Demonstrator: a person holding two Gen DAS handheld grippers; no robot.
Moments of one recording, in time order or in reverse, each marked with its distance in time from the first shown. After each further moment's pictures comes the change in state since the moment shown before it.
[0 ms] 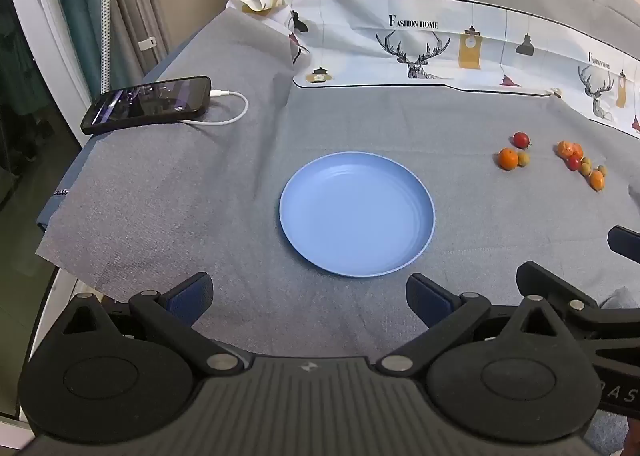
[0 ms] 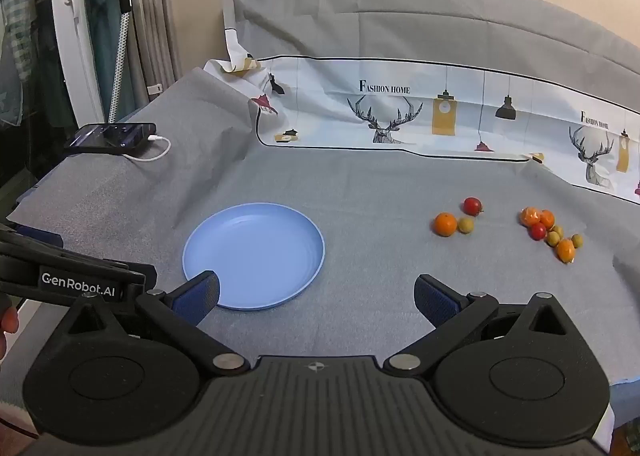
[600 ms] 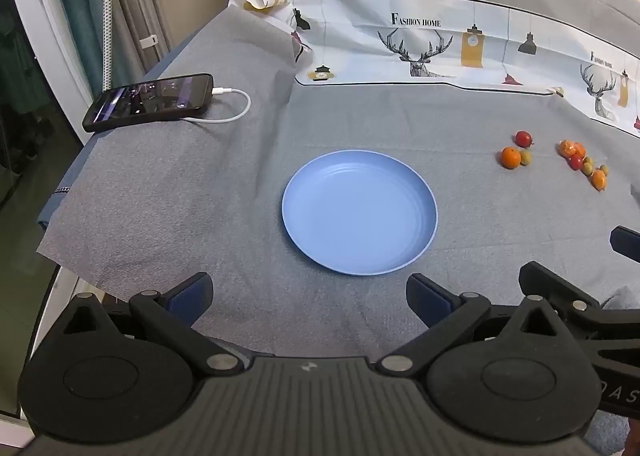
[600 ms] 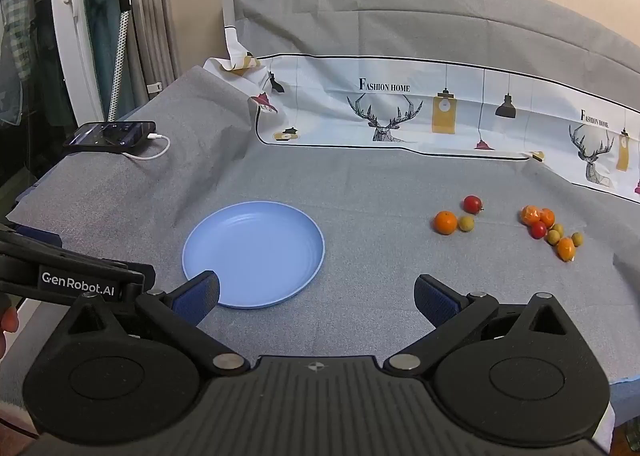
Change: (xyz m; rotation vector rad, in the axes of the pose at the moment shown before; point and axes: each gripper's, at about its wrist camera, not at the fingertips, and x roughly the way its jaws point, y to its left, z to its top) left arm 0.002 0.003 0.000 0.000 0.005 0.000; right arm 0.002 0.000 -0.001 0.001 0.001 0.000
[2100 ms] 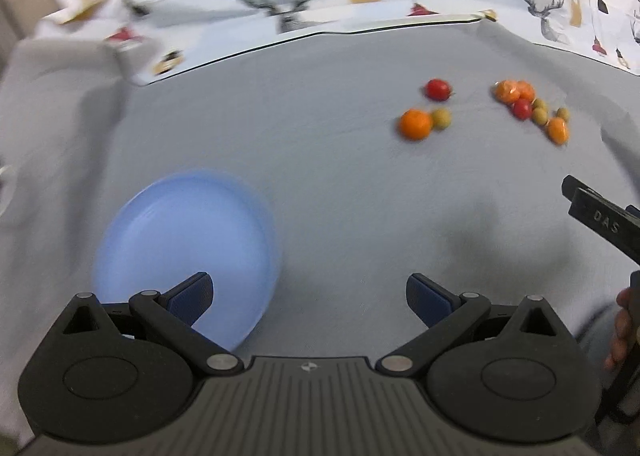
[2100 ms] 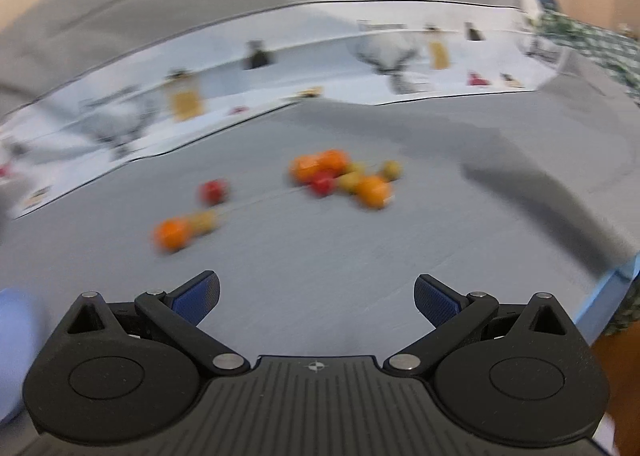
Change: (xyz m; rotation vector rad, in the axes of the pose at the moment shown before) left arm 0.121 -0.183 0.075 0.221 0.143 -0.132; right arm 0.109 -0.240 -0.031 0.428 -0.015 -0.481
